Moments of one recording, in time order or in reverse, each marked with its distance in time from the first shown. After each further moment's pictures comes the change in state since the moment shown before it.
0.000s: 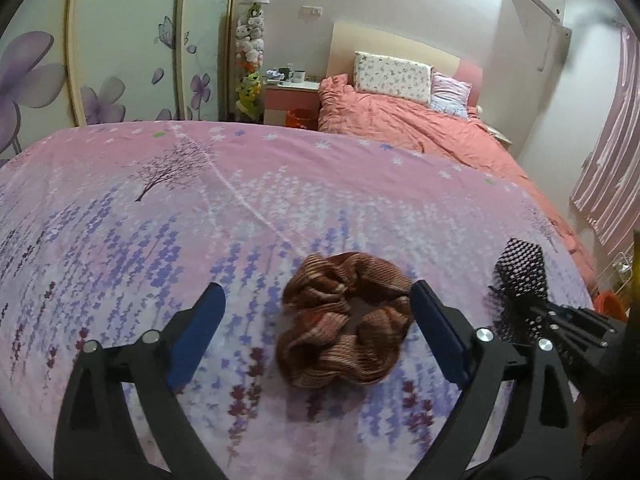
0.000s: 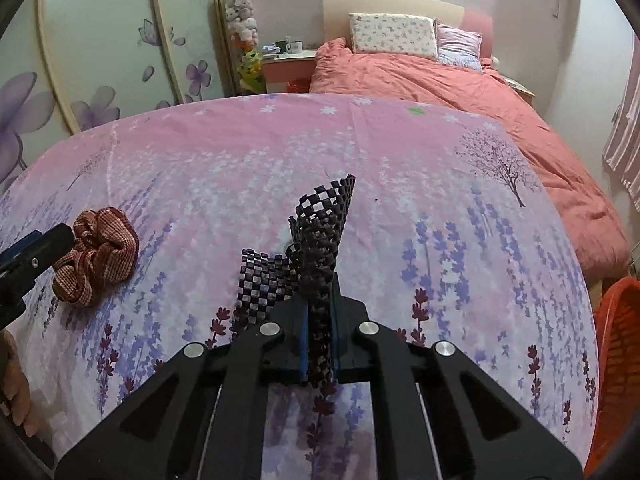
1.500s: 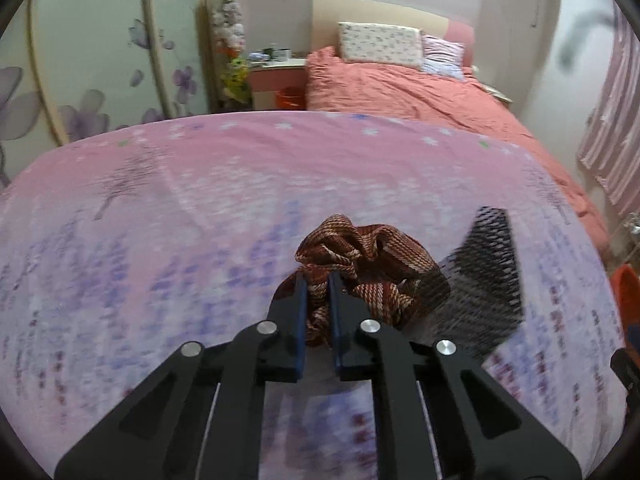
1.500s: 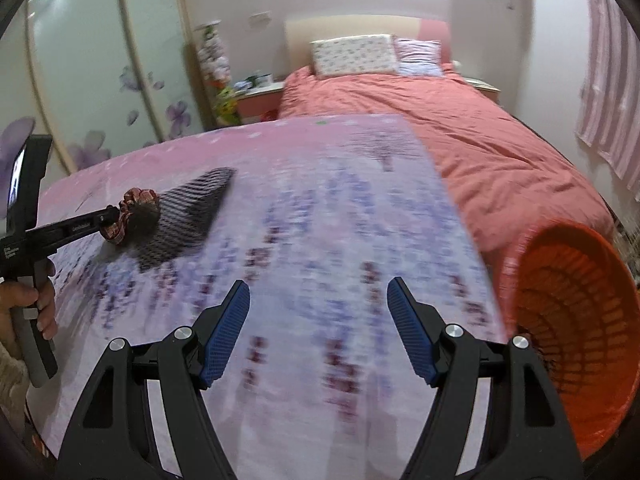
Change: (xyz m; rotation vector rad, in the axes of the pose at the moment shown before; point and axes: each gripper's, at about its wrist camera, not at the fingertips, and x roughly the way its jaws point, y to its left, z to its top) left arm 0.039 -0.047 0.013 0.108 0.105 0.071; right arm -0.070 -0.071 -0.042 0.090 -0.107 -0.004
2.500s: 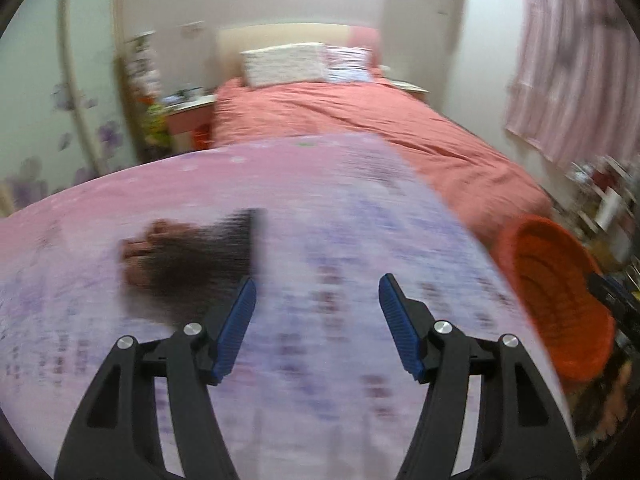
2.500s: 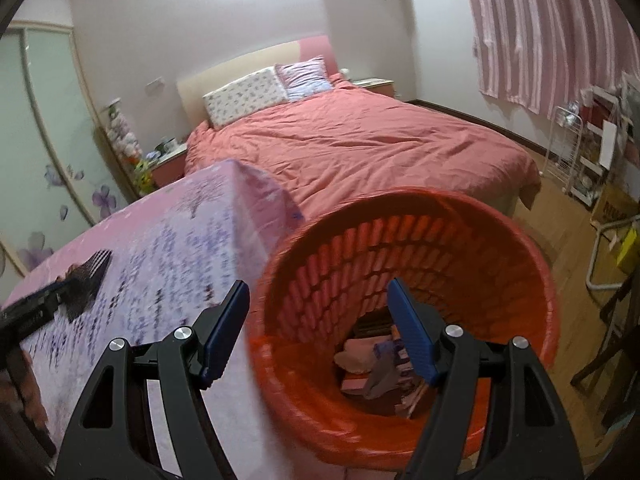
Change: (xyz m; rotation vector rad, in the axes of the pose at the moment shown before) left arm -0.064 -0.160 -0.027 0.175 -0.094 -0.179; right arm -0.070 -0.175 -0.041 0.319 -0.136 -0.193
